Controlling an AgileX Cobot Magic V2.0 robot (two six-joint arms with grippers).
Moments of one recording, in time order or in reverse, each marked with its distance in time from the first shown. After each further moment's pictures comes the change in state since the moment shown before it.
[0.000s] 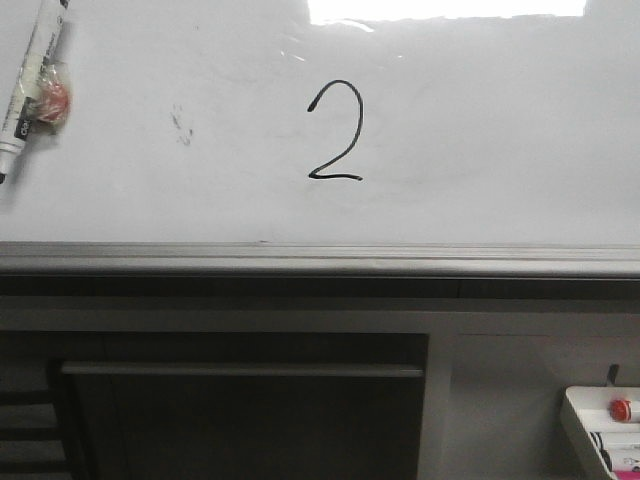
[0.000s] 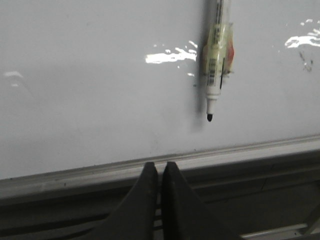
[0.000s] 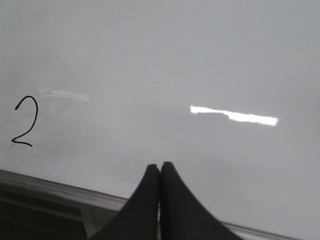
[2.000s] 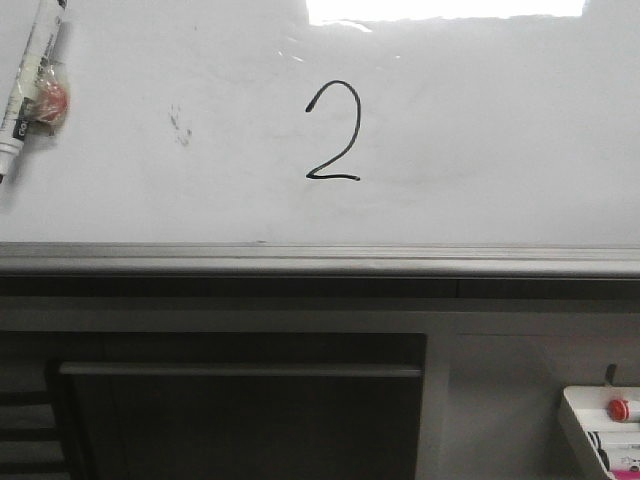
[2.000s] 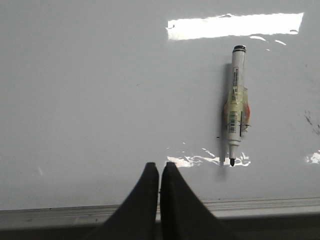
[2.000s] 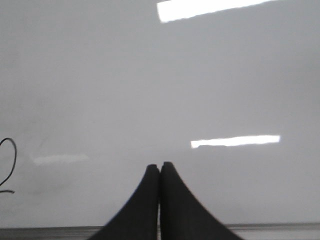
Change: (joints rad) left arm 0.111 -0.504 0.330 -0.021 -0.271 0.000; right arm -0.322 -0.144 0.343 0.241 -0.416 0.006
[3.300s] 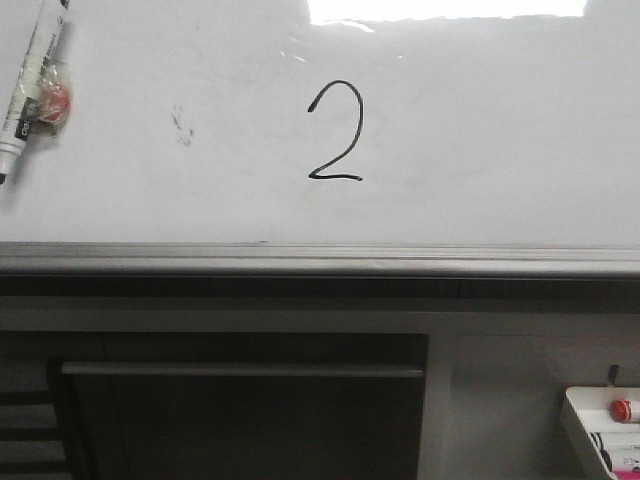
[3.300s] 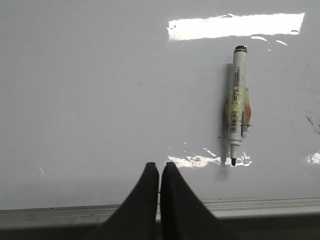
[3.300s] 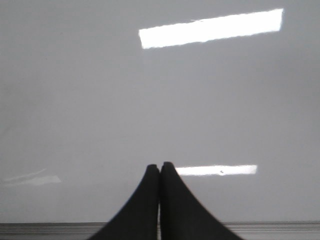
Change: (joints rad) left arm 0.000 0.000 0.000 0.000 0.000 -0.001; right arm -0.060 -0.084 0.175 0.142 -0.184 -0.269
